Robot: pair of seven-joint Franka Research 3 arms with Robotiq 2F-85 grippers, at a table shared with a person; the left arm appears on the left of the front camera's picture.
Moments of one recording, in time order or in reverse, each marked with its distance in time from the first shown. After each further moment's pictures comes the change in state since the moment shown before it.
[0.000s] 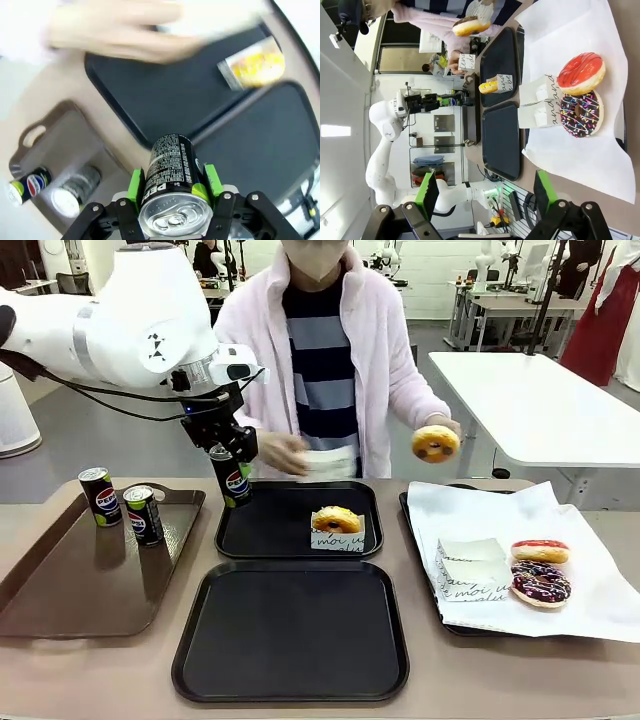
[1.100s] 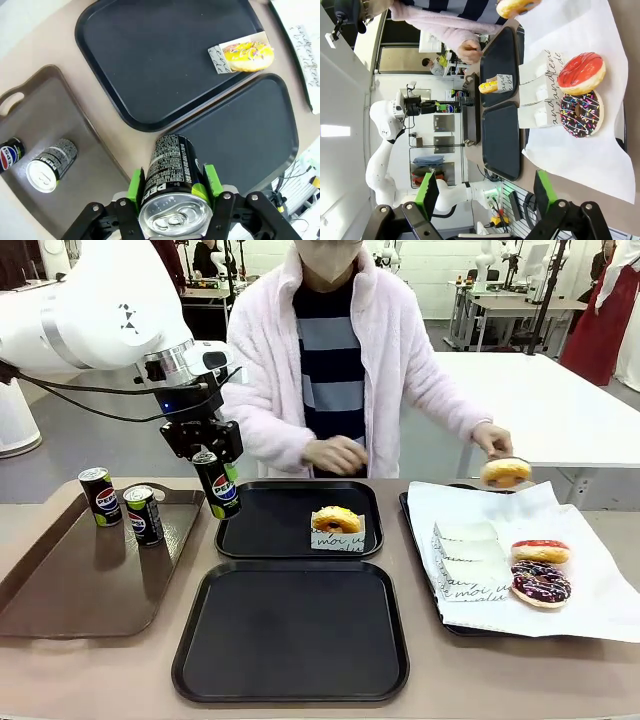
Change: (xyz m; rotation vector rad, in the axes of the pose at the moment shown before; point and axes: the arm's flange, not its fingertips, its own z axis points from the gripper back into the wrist) left arm -0.013 0.018 0.003 -0.114 0.060 0.161; right arm 0.000 0.000 0.000 0.000 -0.001 0.000
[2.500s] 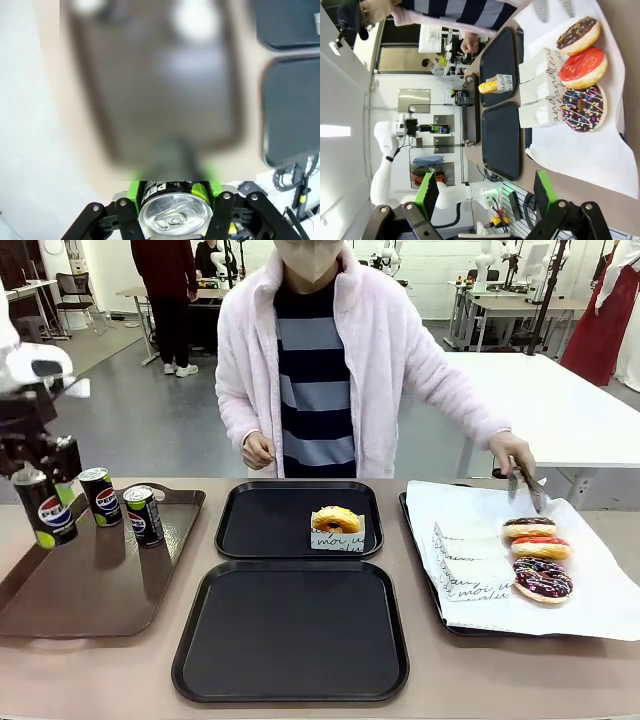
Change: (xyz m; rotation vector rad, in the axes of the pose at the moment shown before) left arm -0.152 0.128 0.069 0.189 0.089 0.271; right arm 0.000 0.000 0.000 -0.001 0.000 0.000
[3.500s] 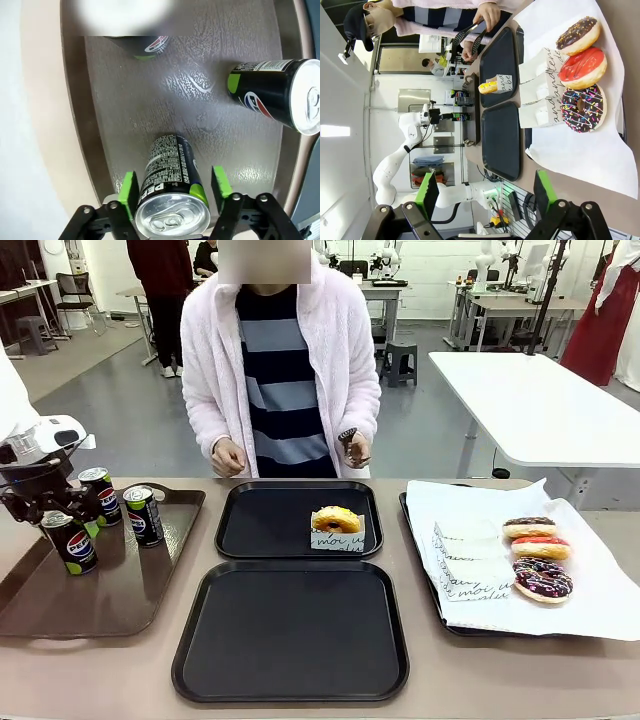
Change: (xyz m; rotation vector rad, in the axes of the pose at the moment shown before) left arm 0.051 0.067 -0.141 -0.043 -0.073 0.116; right arm 0.000 0.000 0.000 0.000 -0.001 0.000
